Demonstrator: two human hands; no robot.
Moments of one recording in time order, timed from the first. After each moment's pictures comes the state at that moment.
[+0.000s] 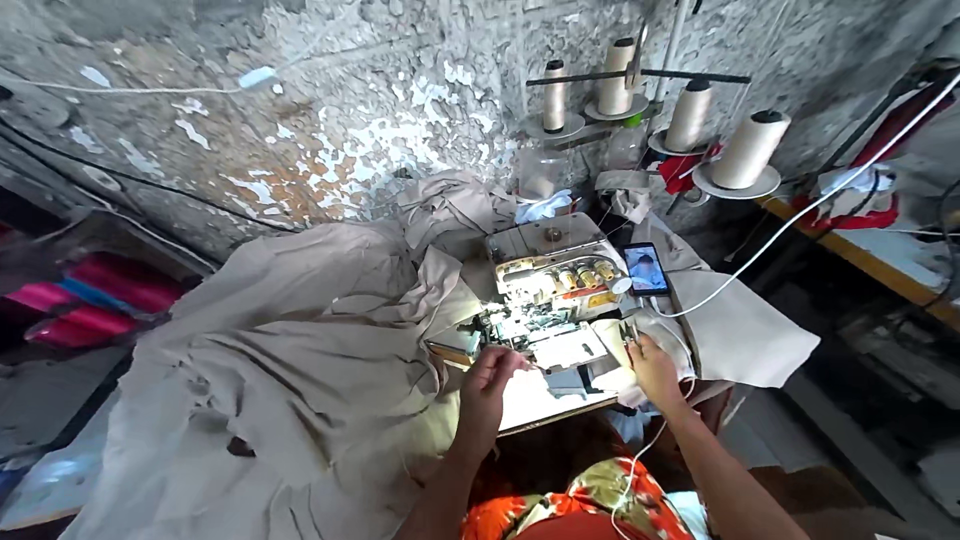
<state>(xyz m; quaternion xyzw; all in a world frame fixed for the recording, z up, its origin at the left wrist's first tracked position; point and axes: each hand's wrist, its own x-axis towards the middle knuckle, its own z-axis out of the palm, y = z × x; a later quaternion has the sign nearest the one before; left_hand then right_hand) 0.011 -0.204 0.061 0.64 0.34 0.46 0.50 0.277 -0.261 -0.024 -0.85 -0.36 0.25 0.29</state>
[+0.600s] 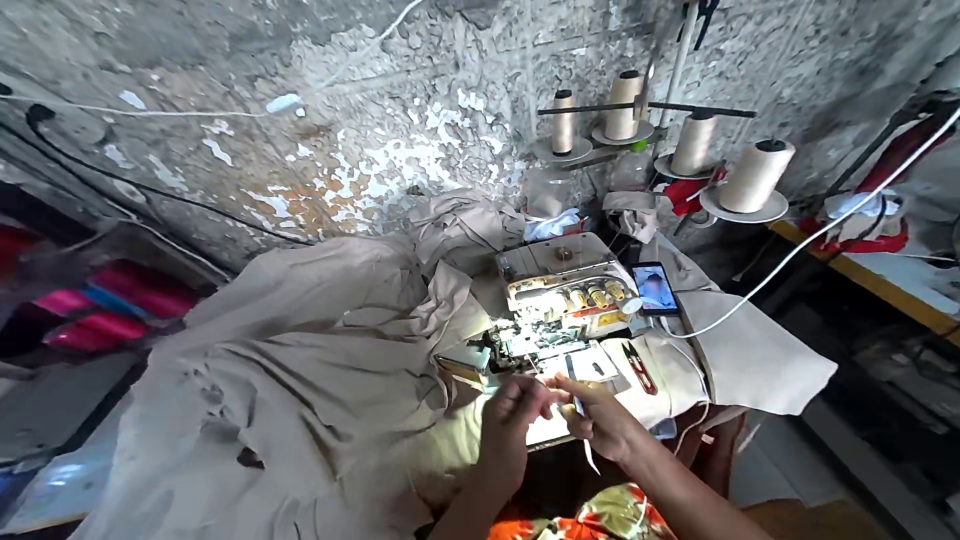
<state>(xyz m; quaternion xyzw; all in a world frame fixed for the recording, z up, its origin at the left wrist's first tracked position) 0.015 -0.227 0.070 0.55 0.29 0.46 0.64 0.171 -0.252 0.042 -0.44 -0.16 0.71 0.53</state>
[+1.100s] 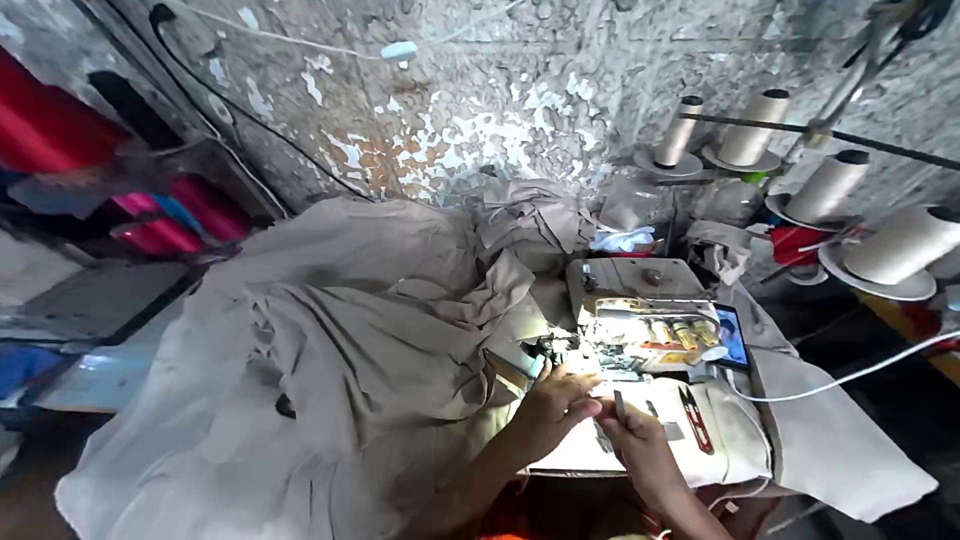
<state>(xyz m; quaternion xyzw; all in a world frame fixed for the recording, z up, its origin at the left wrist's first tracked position) -0.014 -0.156 0.037 0.81 0.26 0.31 0.42 0.149 -0.237 0.032 -0.58 -0.47 0.42 0.51</state>
